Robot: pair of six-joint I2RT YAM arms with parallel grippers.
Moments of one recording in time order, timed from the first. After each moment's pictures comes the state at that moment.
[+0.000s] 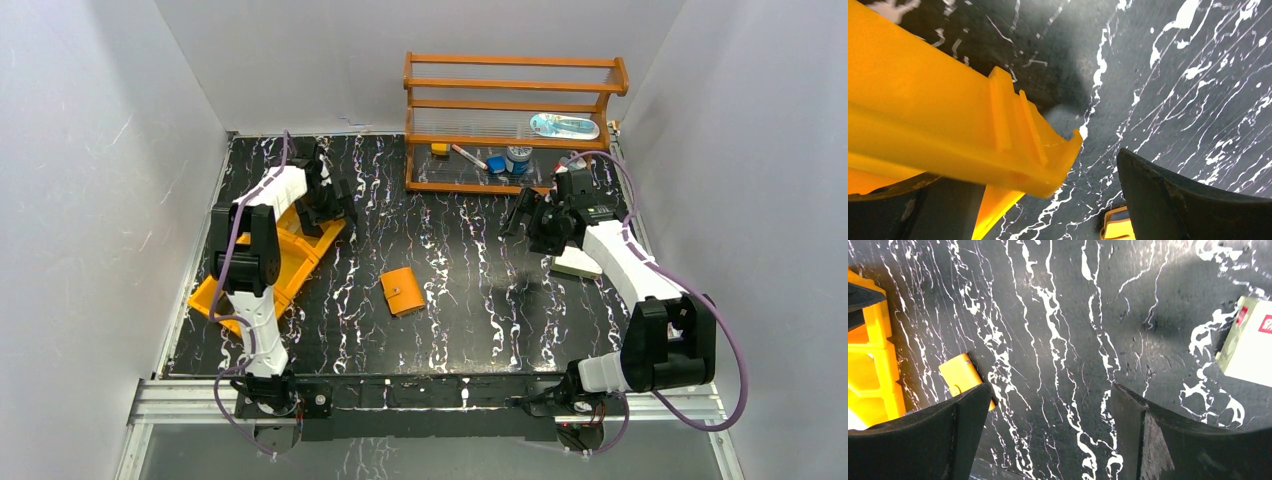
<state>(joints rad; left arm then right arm) -0.12 2.05 1.57 -0.81 0.15 -0.41 0.17 1.37 1.01 -0.56 -0.28 0.52</state>
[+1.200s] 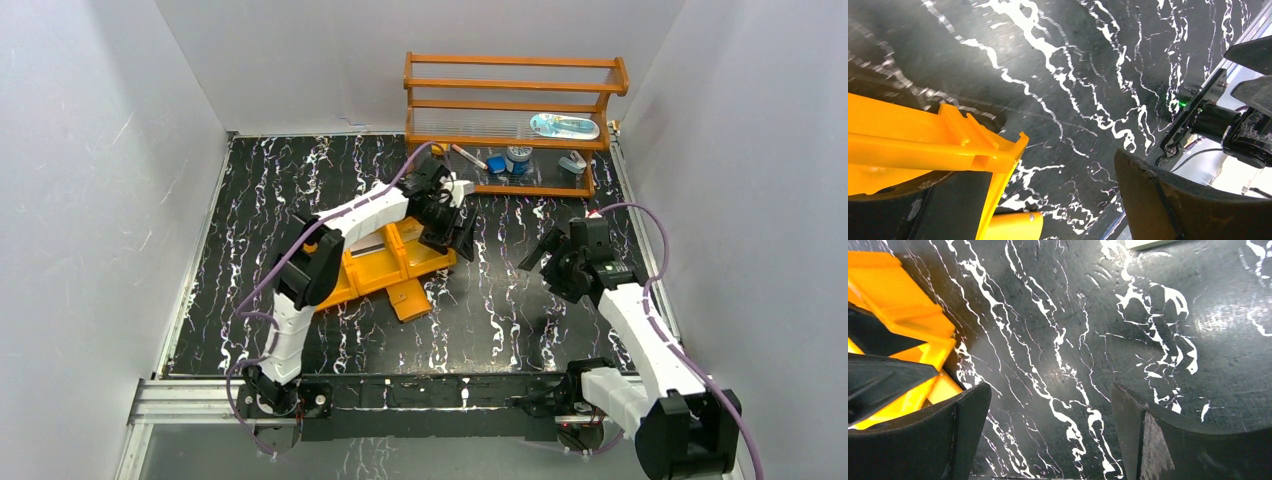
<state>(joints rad) -0.67 2.14 1.72 -0.69 0.54 -0.26 0.17 0.98 0.69 -0.65 -0.10 0.74</state>
